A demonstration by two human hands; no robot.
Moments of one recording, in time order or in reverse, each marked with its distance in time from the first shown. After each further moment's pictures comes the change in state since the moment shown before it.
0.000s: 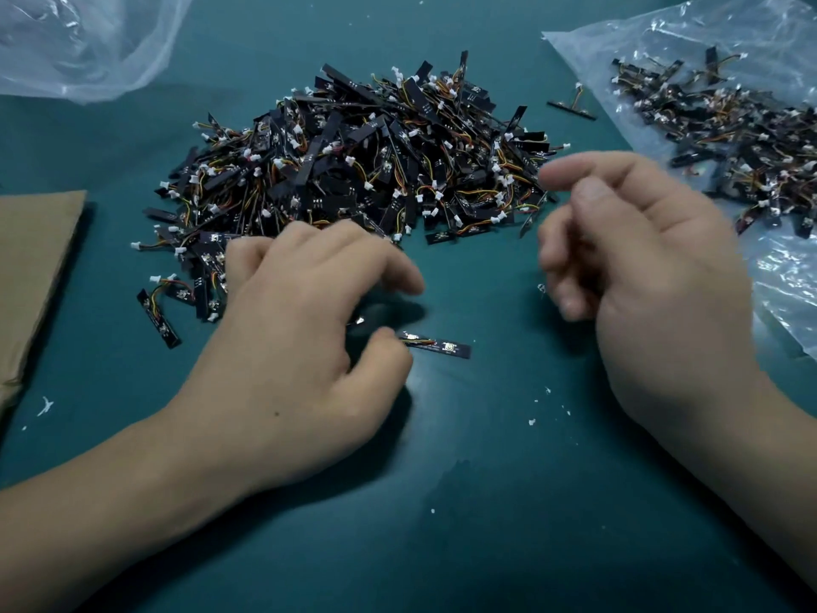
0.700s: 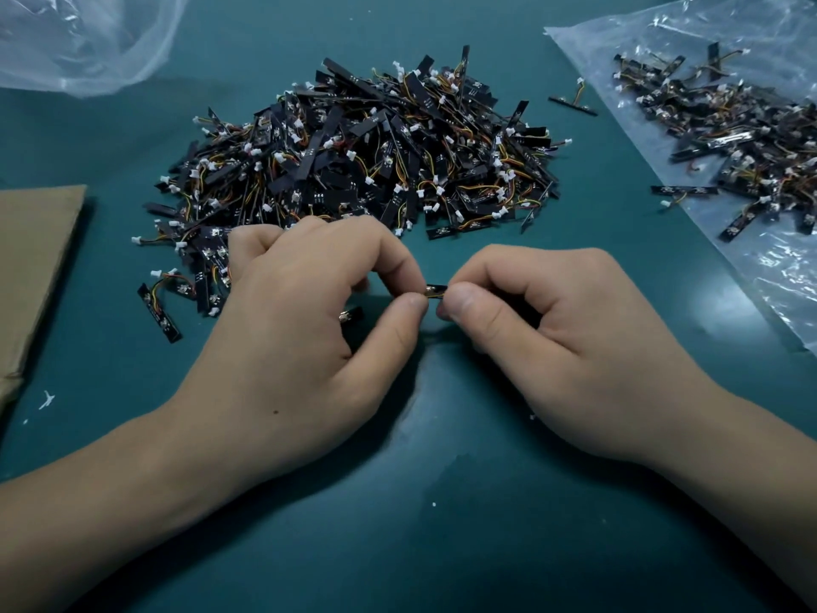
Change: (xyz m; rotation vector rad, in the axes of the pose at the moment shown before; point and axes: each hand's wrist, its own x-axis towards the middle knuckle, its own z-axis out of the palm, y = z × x) left_hand 0.001 0.005 -0.001 -0.055 0.112 0.020; right_hand -0.013 -0.003 0.009 -0.688 -0.413 -0.107
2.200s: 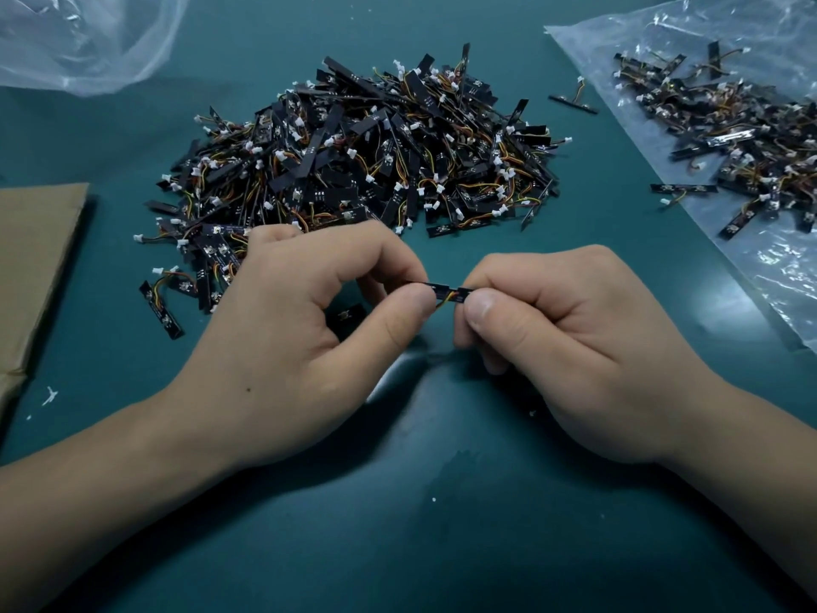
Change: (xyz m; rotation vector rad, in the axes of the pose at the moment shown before) left_hand 0.004 0.000 -0.003 -0.174 -0.045 0.053; right_hand -0.001 -0.001 -0.004 0.159 -0.061 -0.107
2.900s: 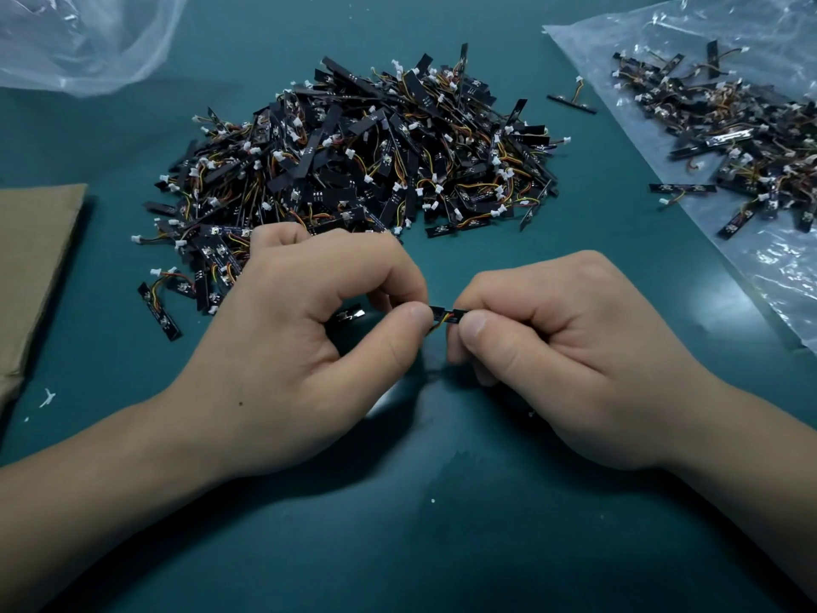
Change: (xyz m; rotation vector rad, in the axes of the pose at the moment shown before) left_hand -0.001 0.004 -0.001 -0.039 -0.075 0.020; right_hand 0.001 0.001 0.000 -0.046 -0.044 -0.039
